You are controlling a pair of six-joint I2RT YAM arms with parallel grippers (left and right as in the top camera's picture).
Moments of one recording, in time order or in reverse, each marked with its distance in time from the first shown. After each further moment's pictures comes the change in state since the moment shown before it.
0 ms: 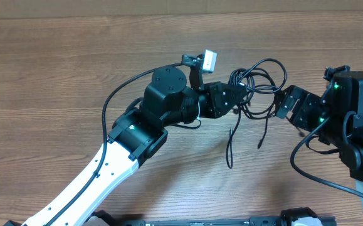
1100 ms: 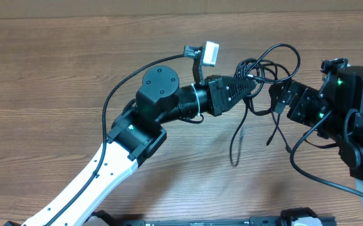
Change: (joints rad) left arm 0.000 -0.003 -0.001 0.198 0.083 -0.035; right arm -0.006 0.004 0.000 0.090 -0.086 -0.022
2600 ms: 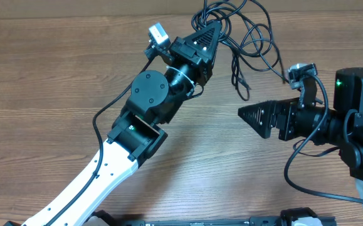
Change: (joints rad) left arm -0.001 0.000 -0.002 0.245 -0.673 -0.616; right arm 0.000 0.000 0.000 -0.032 -0.551 -0.282
